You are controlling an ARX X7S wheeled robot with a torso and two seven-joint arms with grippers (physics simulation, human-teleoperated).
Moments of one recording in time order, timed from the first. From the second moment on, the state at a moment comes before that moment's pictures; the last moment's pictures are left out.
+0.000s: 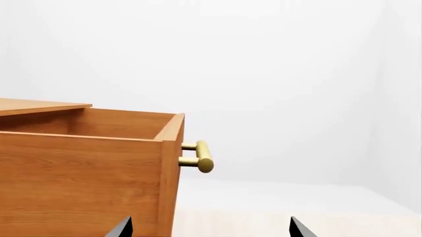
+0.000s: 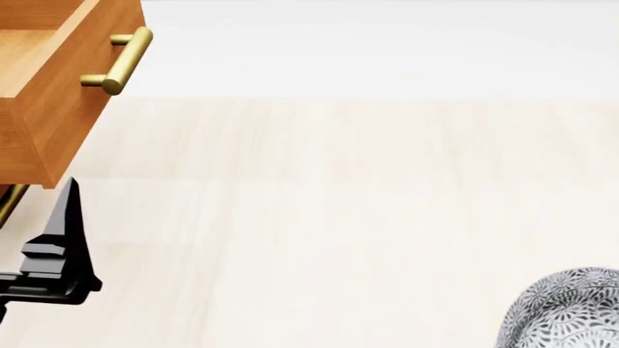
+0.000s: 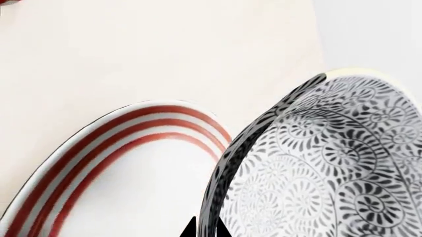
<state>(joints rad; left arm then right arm) -0.24 -0.28 -0.03 0.66 -0.46 -0.60 -0.18 -0.16 1.56 -0.32 -0.90 0.55 0.85 0.25</state>
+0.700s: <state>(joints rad) -0.25 -0.30 -0.01 0.66 -0.47 -0.60 -0.19 -0.31 1.54 -0.42 -0.72 0.54 0.63 0.34</state>
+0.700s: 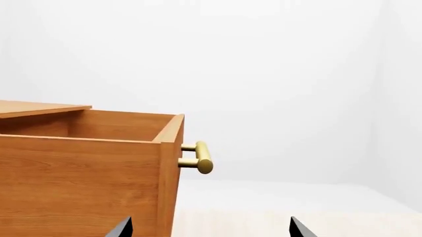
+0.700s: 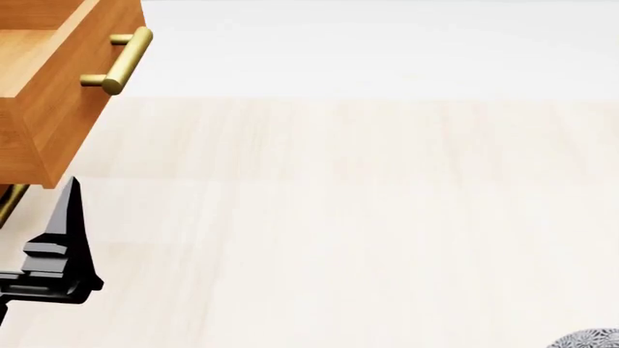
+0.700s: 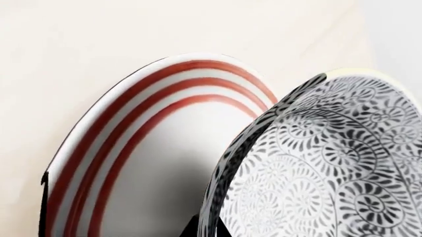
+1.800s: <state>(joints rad) -0.24 -0.31 0.00 0.66 -0.48 -0.58 -0.21 -0.17 1.56 -0.33 -0.87 0.58 0.78 0.29</state>
